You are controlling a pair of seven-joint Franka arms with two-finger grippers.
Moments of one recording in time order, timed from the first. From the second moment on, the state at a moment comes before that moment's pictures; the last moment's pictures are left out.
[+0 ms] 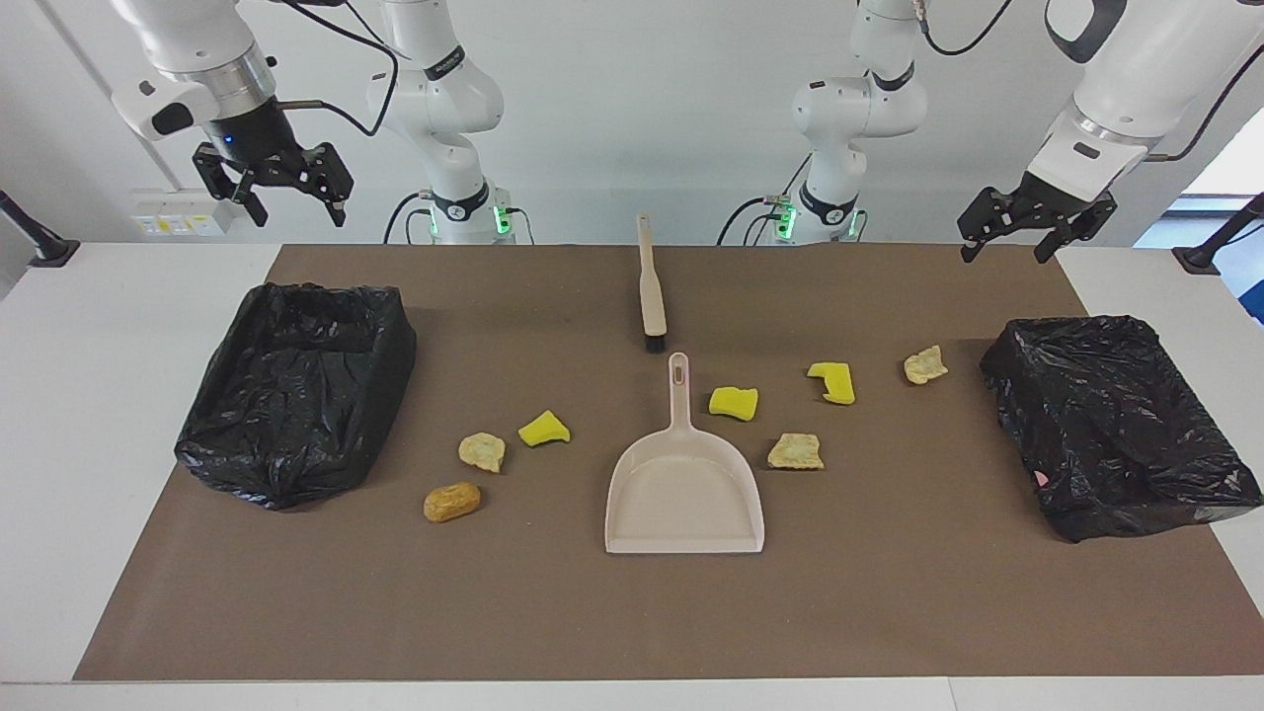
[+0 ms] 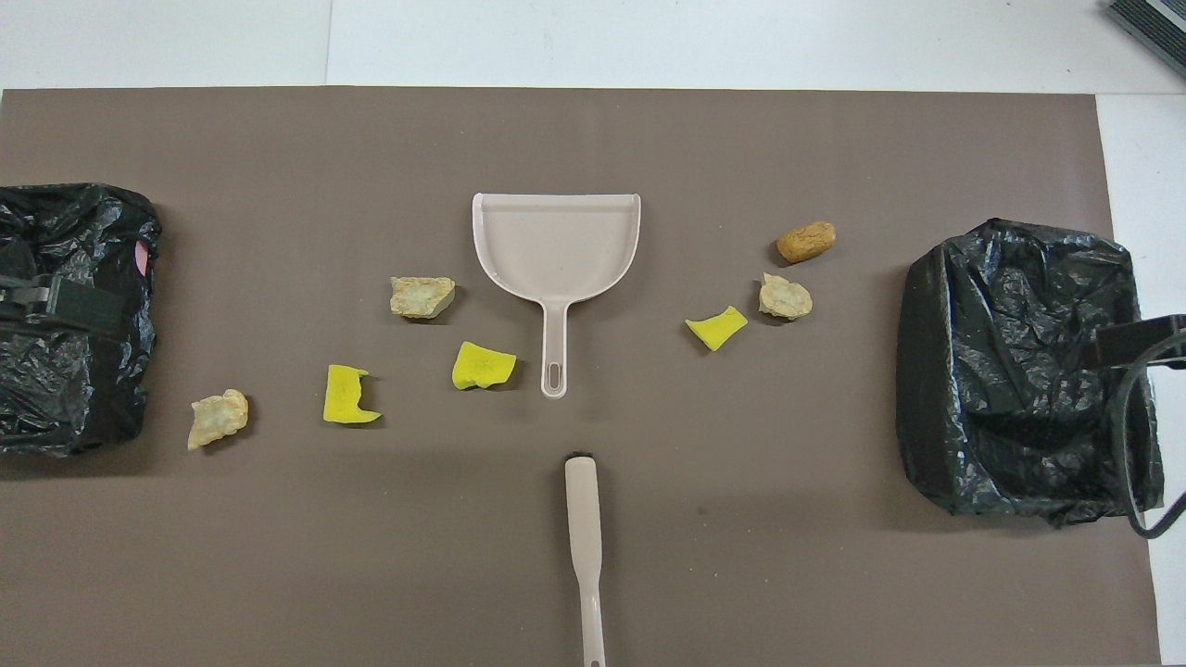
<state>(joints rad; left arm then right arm) -0.04 -0.01 -0.01 -1.54 0.00 1.47 0.02 -0.05 -0.11 -0.01 -1.60 -0.01 1.48 -0.05</state>
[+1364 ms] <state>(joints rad) -0.05 -0.03 -0.06 -1.56 -0.03 1.46 0.02 -0.06 -0.12 -0.01 -1.62 -0.01 1.47 -0.05</state>
